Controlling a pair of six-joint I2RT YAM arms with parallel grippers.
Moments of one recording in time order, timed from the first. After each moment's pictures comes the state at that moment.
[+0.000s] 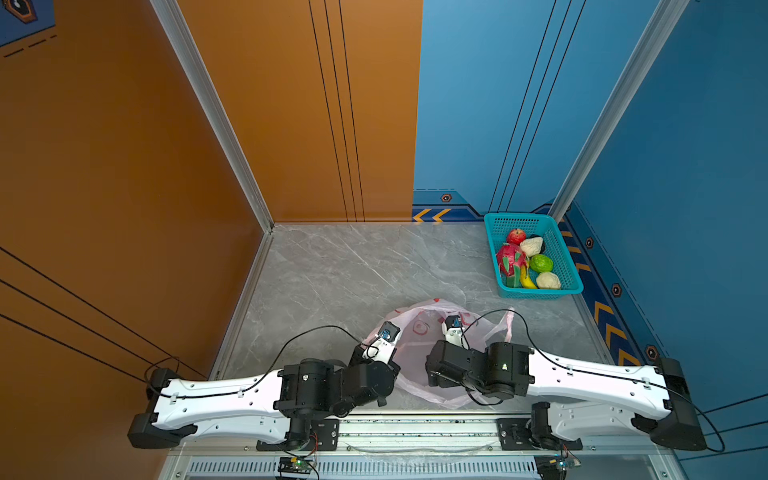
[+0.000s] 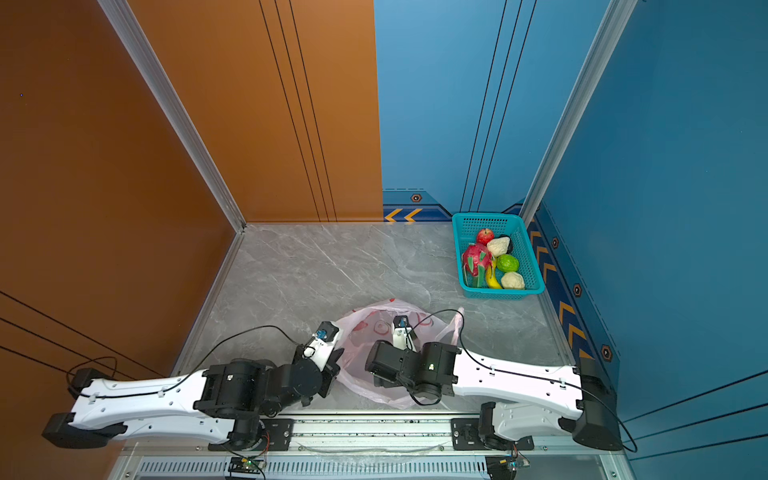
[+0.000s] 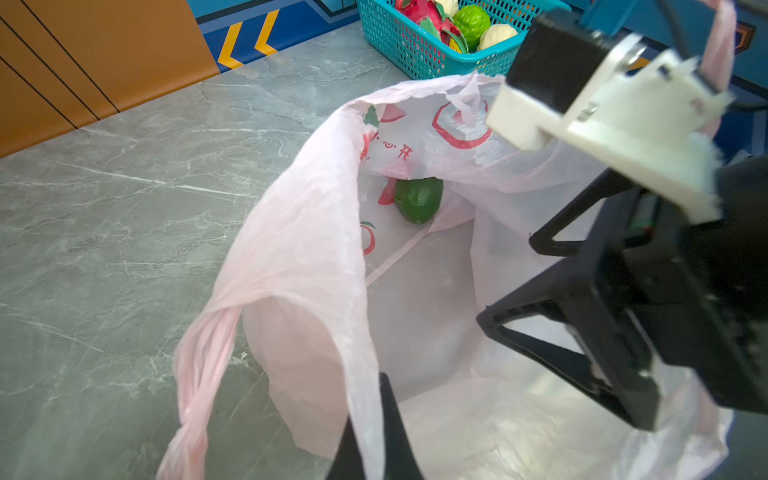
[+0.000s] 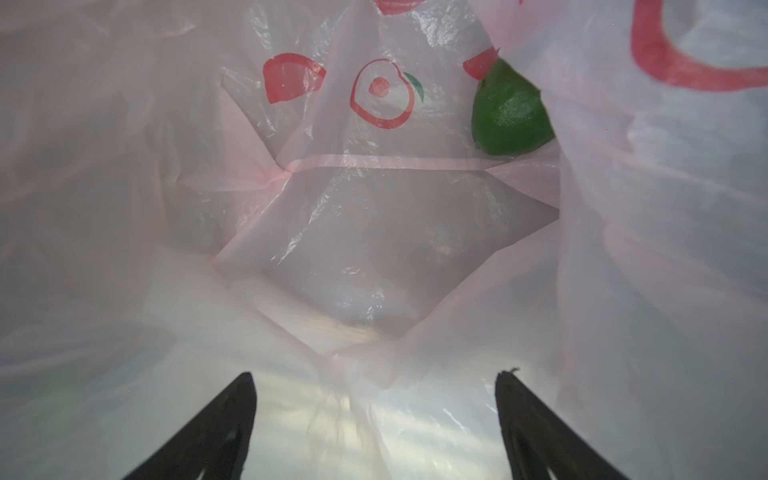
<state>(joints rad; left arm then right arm) -1.48 0.90 0.86 -0.71 -0.67 -0.57 1.29 1.21 0.95 -0.90 0.36 1.13</state>
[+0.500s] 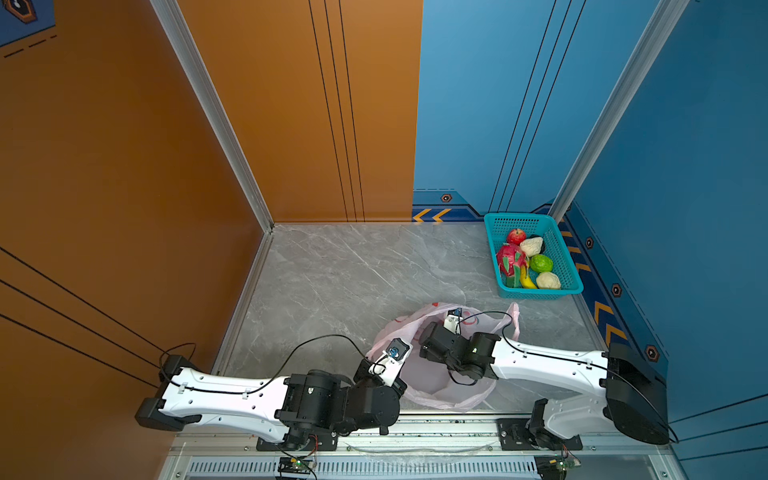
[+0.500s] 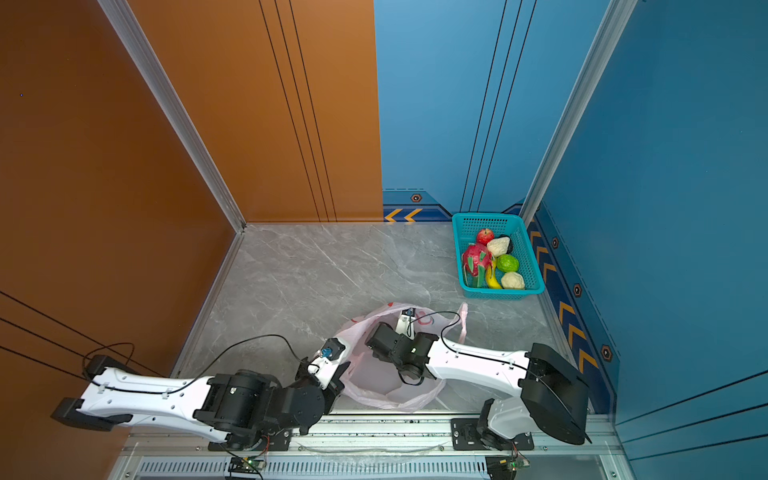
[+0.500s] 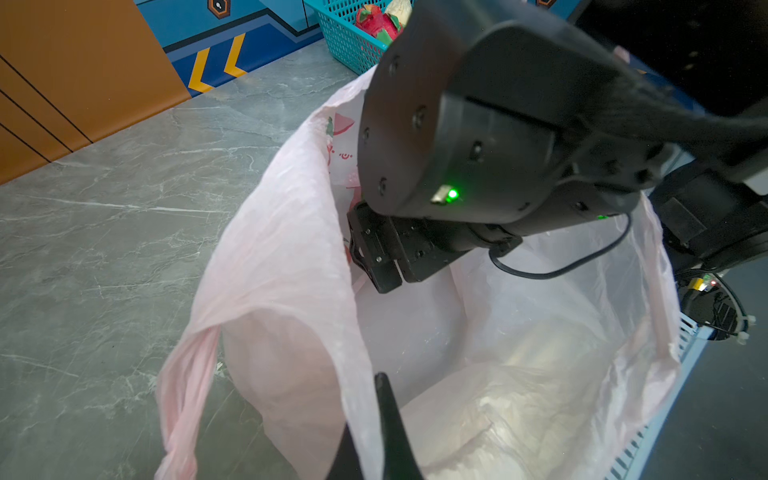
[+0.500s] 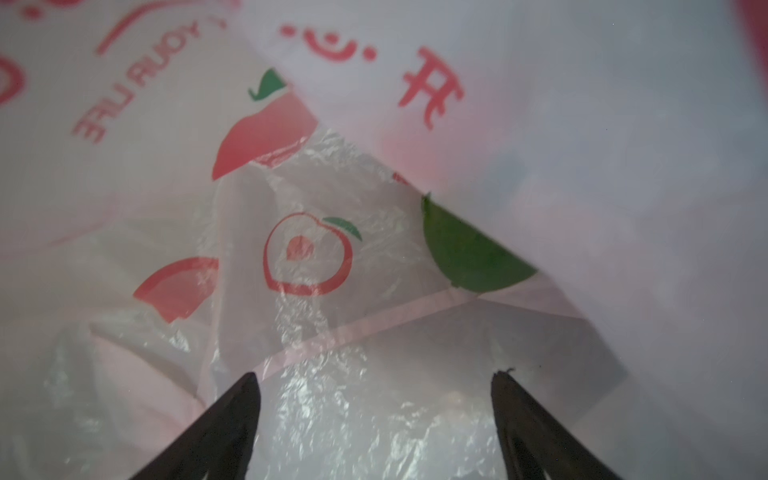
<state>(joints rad) -1.64 0.93 0.87 -0.71 -0.76 -0.60 1.04 1.40 0.82 -0.52 0.40 1.17</state>
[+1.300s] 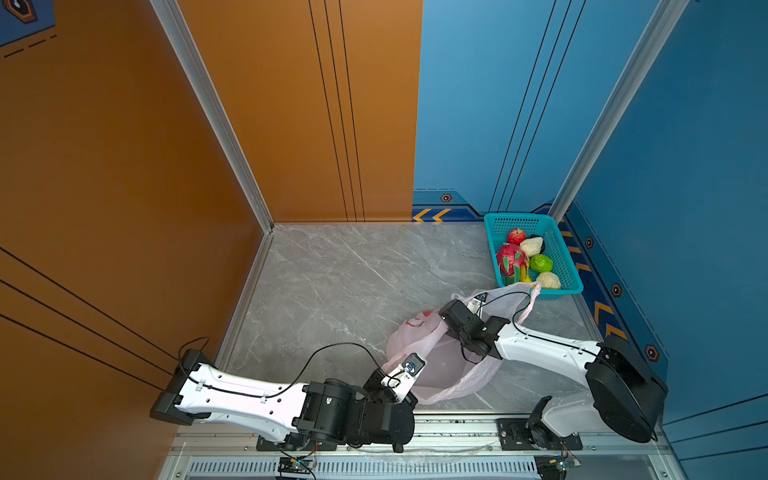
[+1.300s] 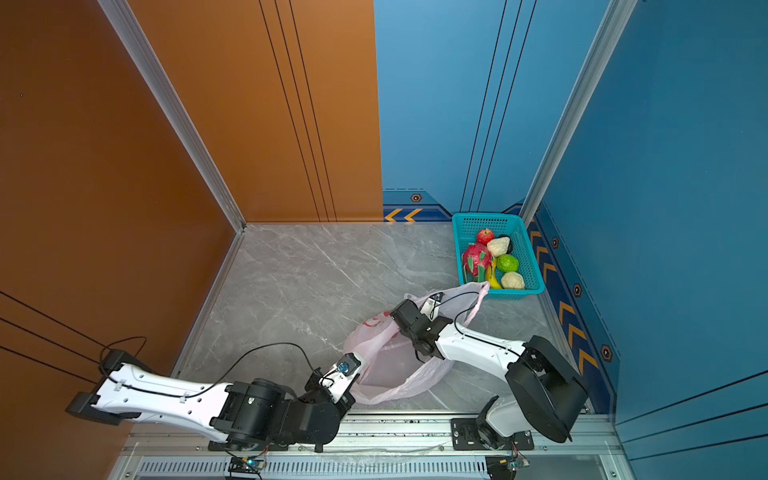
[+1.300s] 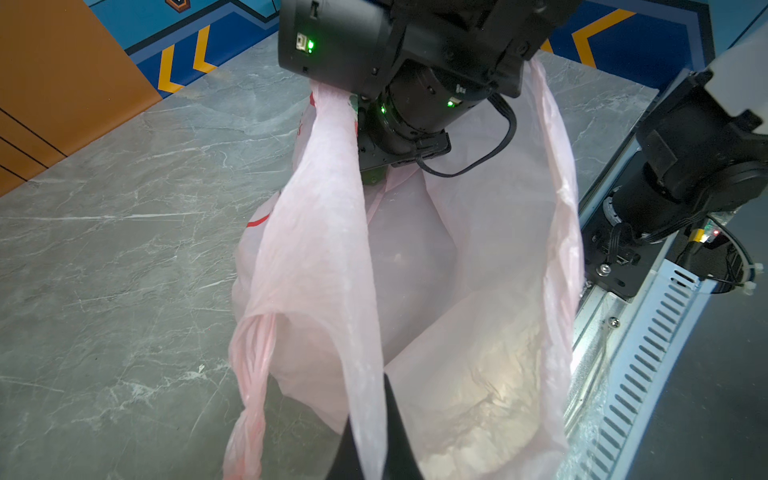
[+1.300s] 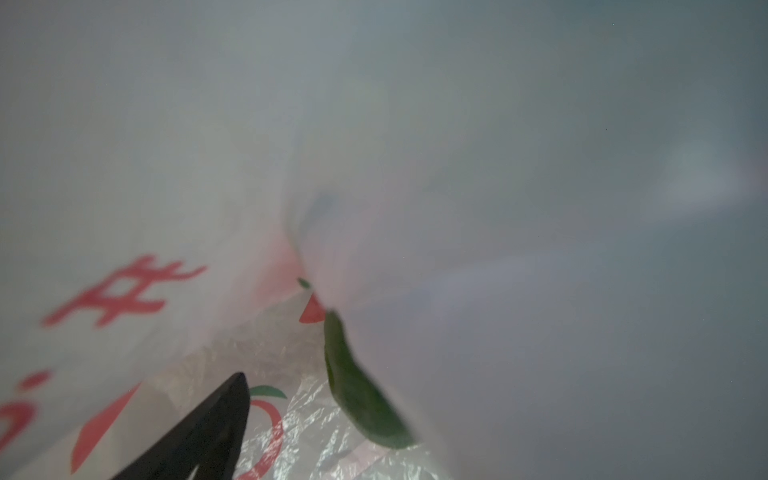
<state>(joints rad) -1.71 1.03 0.88 -0.71 -0.77 -0.60 0.78 1.45 0.75 -0.40 0.48 1.10</state>
